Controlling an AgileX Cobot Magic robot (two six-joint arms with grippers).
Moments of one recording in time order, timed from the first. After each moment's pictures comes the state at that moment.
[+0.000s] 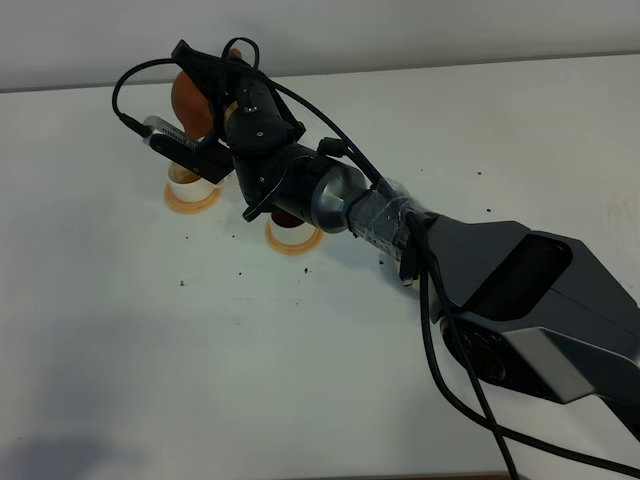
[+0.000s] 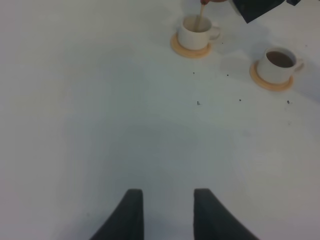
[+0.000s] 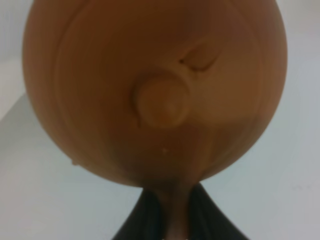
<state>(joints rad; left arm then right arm) 0.06 -0.01 -0.51 -0.08 1.07 0.02 0.96 2.70 -2.40 -1.42 0.48 -0.80</state>
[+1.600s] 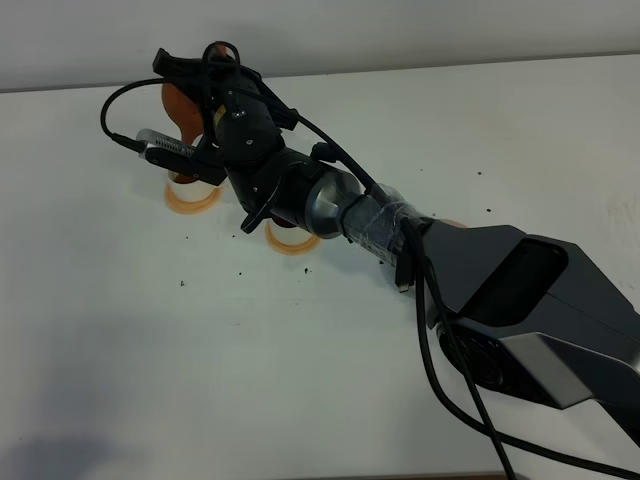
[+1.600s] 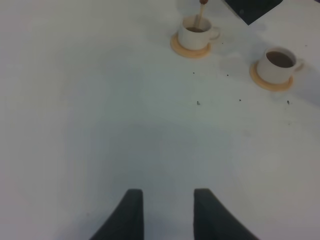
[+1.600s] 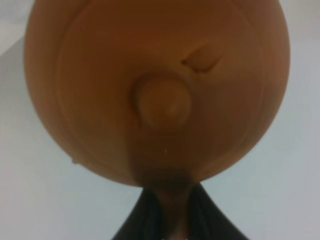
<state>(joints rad) 0.06 -0.01 -0.51 -0.08 1.07 0.02 0.98 2.70 -2.40 -1.54 0.47 -0.85</state>
